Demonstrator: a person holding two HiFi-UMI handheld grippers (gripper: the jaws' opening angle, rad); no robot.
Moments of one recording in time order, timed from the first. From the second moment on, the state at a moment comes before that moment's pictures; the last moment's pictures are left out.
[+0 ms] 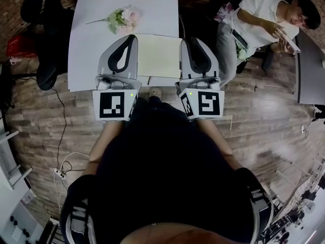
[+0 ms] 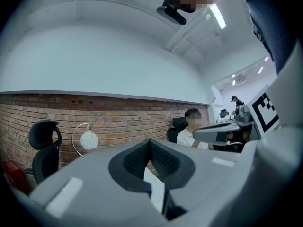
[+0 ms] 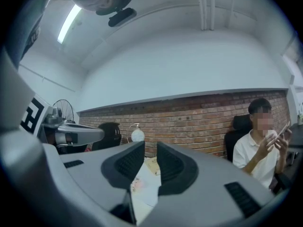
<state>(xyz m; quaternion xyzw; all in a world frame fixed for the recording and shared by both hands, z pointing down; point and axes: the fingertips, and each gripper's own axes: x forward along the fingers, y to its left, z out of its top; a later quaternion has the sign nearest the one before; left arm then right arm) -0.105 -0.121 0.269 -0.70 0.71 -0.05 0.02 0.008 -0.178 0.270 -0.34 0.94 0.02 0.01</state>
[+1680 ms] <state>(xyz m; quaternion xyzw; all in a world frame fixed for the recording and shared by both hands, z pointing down) -0.034 -0.180 0.359 -0.88 0.46 -0.13 0.00 0.070 -0.167 0.372 -0.54 0.84 -0.05 -0.06</state>
